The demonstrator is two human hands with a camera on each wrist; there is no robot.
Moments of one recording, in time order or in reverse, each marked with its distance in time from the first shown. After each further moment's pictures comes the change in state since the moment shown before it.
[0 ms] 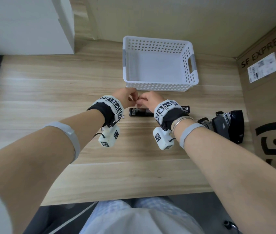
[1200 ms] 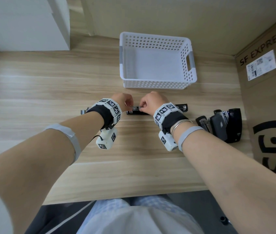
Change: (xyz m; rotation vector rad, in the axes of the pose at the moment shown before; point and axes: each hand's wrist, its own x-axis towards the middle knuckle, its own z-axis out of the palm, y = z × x) left_hand 0.003 -0.011 0.017 0.117 -0.093 -0.118; right_hand -0.006 0.012 0.003 -0.432 0.038 -0.016
